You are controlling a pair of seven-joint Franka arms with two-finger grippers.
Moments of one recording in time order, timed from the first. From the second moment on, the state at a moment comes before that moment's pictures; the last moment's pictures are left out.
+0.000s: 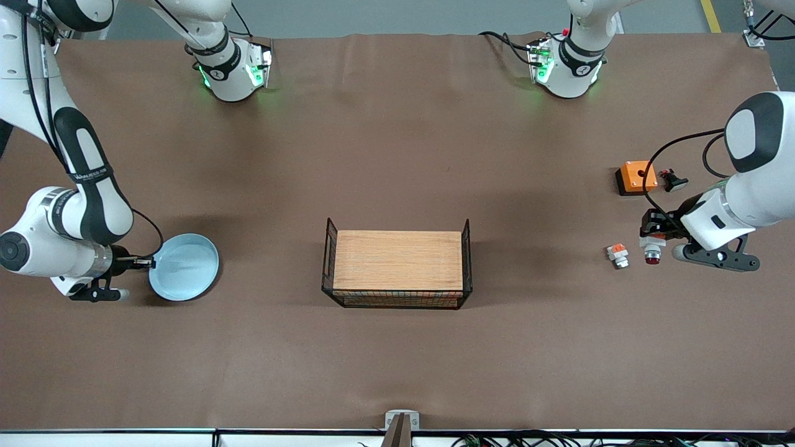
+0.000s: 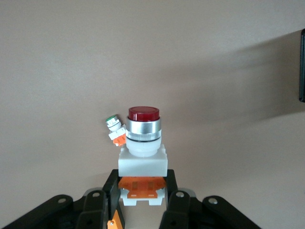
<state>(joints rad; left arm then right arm) 0.41 0.25 -0.46 -1.72 0.05 1.88 0.14 -0.35 0.65 0.12 -1.72 -0.06 2.20 -0.18</state>
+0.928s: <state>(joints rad) 0.41 0.25 -0.57 -1.64 0.05 1.75 -0.01 -0.34 0.33 0.16 -1.65 0.04 1.69 -0.09</state>
